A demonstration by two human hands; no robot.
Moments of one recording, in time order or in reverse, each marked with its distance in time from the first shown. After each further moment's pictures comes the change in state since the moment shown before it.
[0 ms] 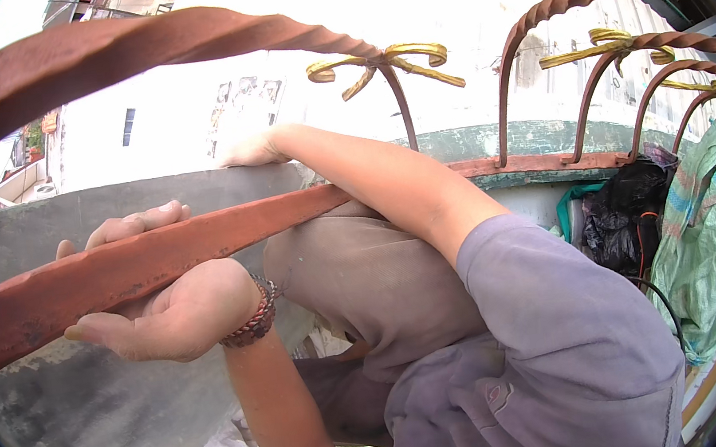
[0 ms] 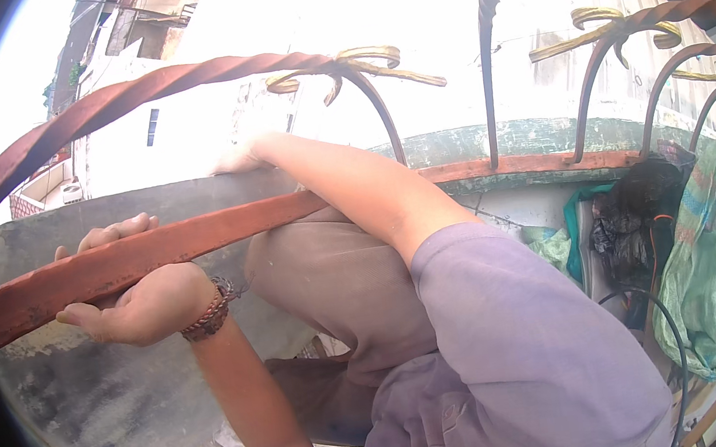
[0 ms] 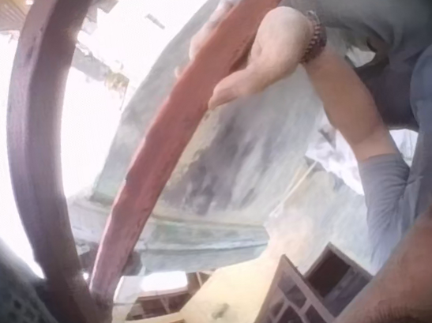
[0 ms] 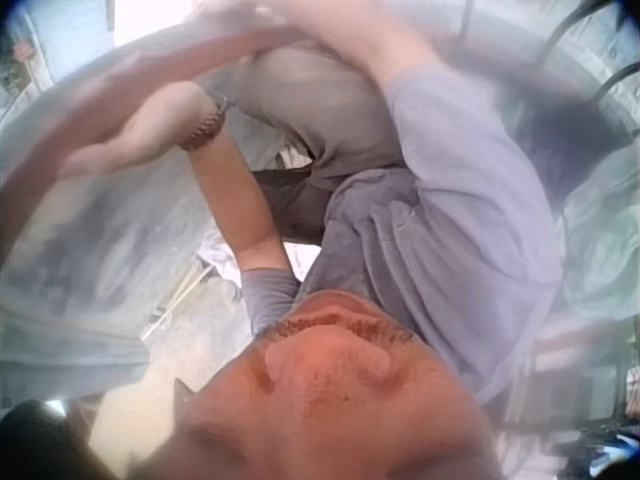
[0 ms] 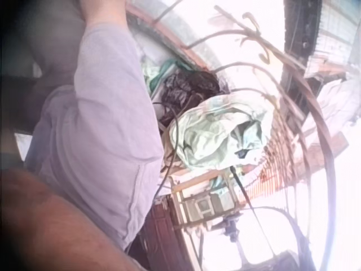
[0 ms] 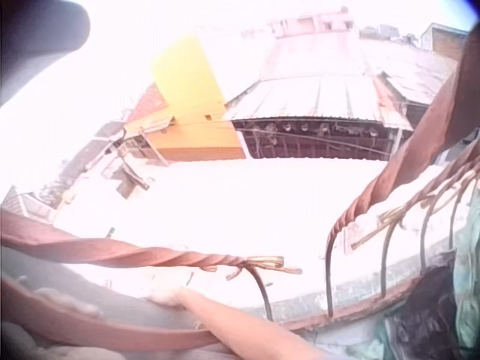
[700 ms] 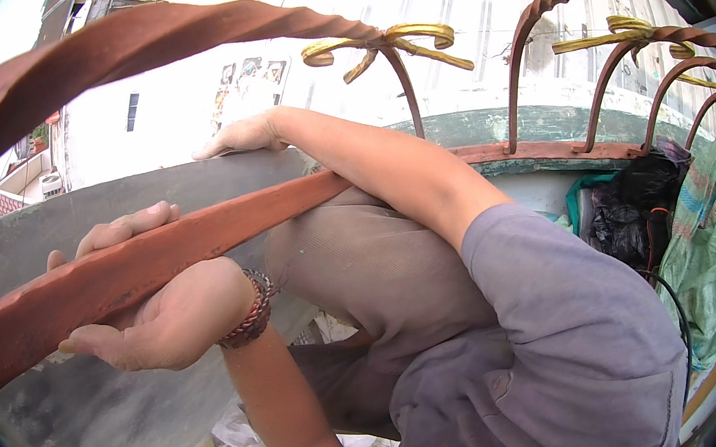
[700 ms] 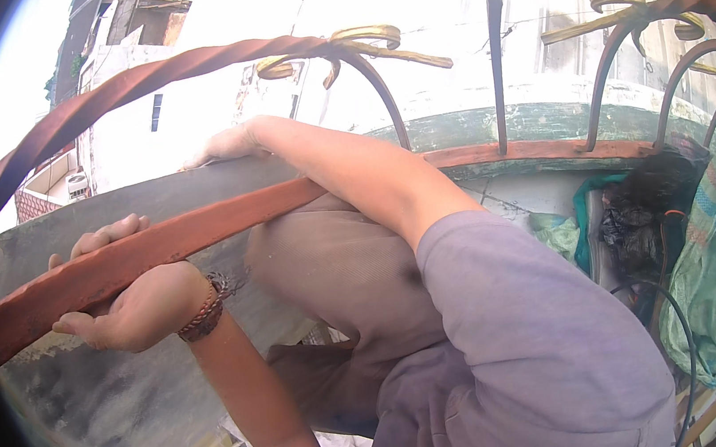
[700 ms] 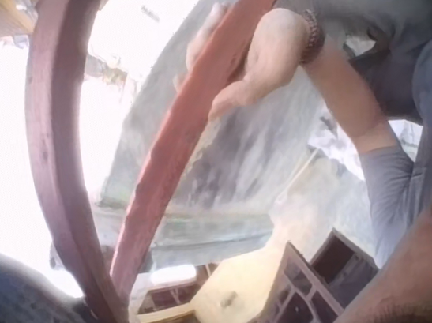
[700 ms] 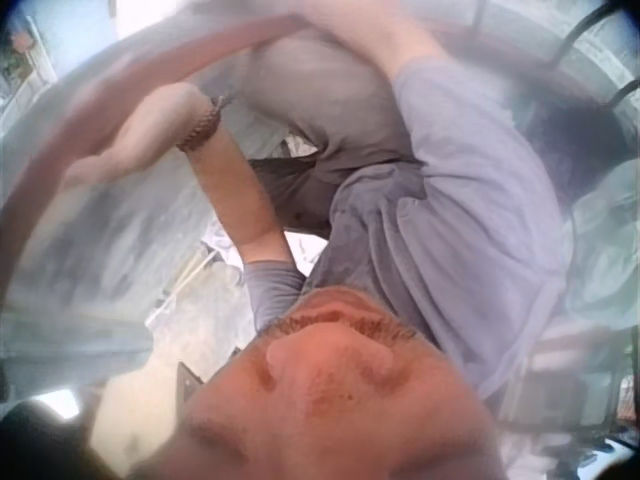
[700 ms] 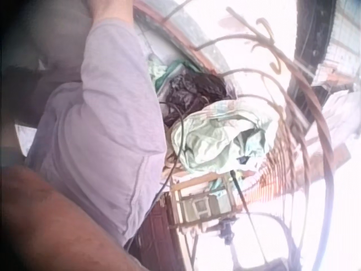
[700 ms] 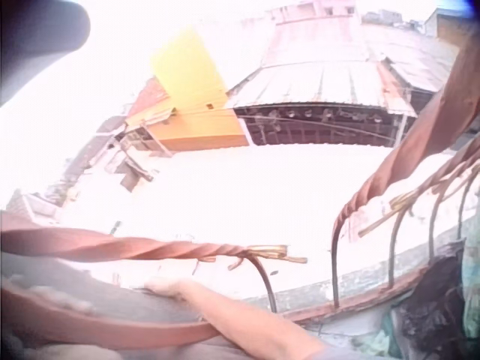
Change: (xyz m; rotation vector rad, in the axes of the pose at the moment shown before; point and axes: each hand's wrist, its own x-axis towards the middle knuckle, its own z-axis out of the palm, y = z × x) left_hand 0.001 -0.001 0.000 0.012 -0.007 -0.022; right_hand 0.007 0.003 -0.001 0.242 -0.089 0.066
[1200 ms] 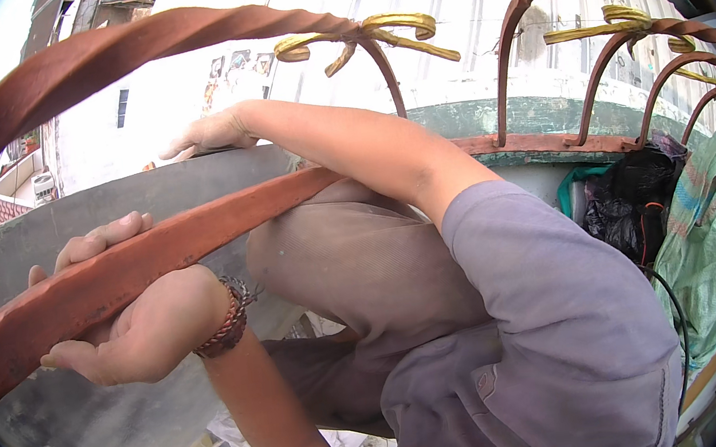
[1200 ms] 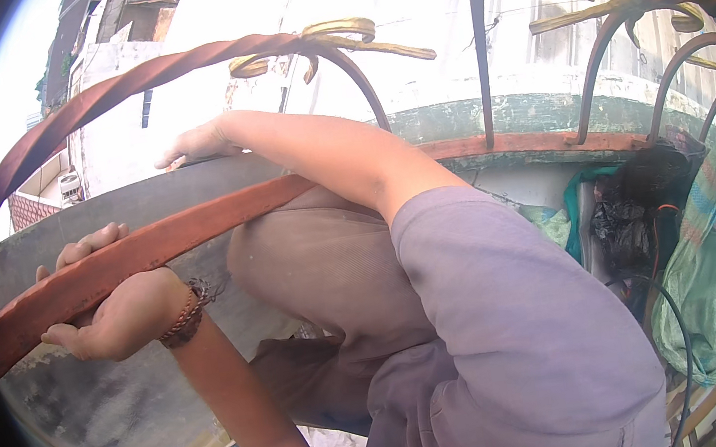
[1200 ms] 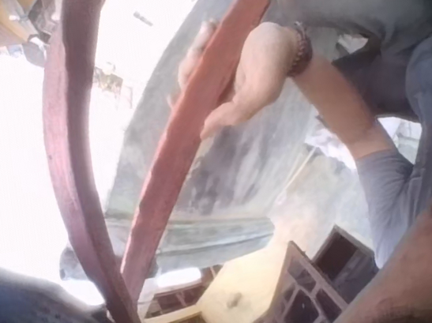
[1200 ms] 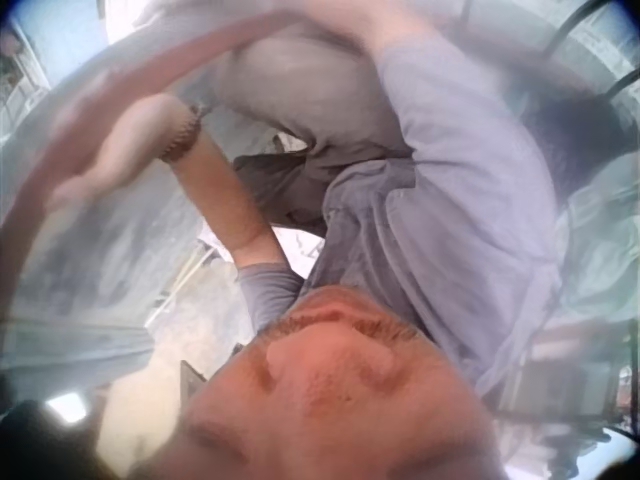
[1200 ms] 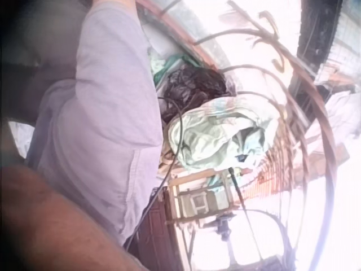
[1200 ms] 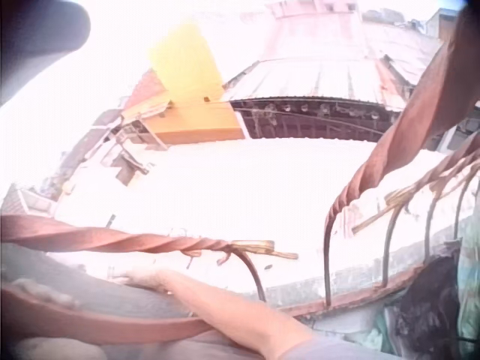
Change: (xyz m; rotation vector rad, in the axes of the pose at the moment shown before) left_hand 0.000 -0.001 0.001 0.048 -0.001 -0.001; right_hand -0.033 -0.019 0.017 -0.068 0.043 0.072
